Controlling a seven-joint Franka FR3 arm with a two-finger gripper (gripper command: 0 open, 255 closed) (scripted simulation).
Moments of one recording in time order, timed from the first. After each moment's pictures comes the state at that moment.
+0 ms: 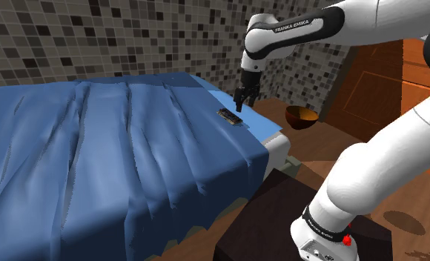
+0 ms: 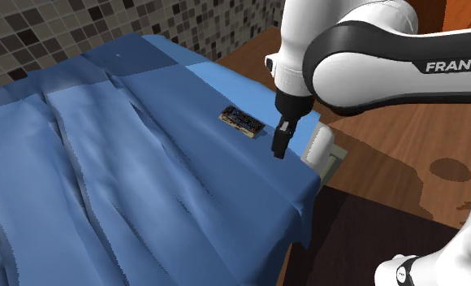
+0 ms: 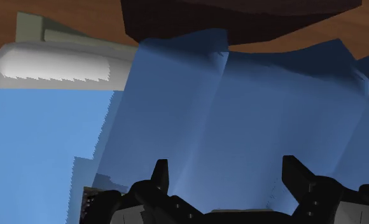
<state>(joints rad) -0.09 -0.32 -0.19 -2.26 -0.02 1.89 -0.19</state>
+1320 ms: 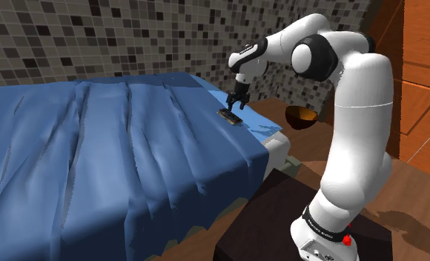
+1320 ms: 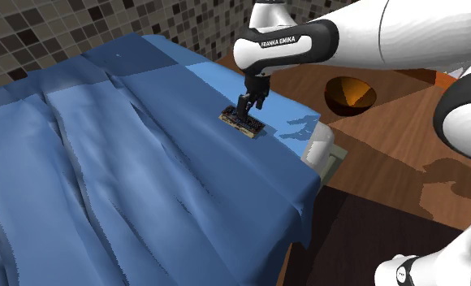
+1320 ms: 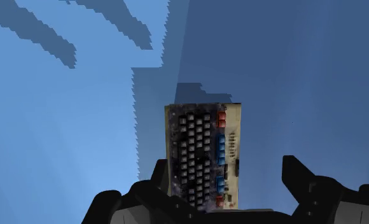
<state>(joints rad) -0.26 0.41 -0.32 -1.72 0.30 2.05 -0.43</state>
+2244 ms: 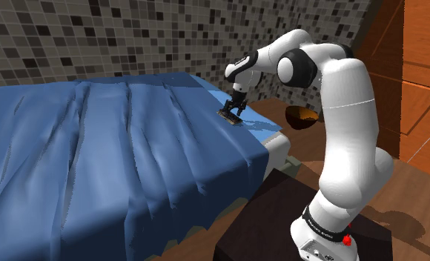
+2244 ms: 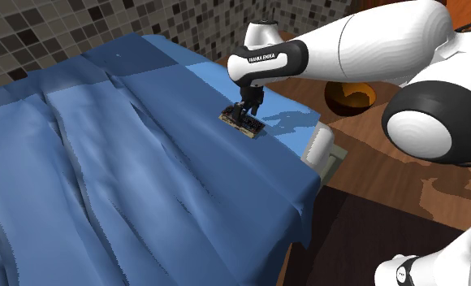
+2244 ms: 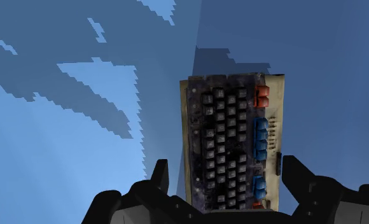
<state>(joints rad) -0.31 0.58 -0.30 -1.62 0.37 2.10 -0.45</state>
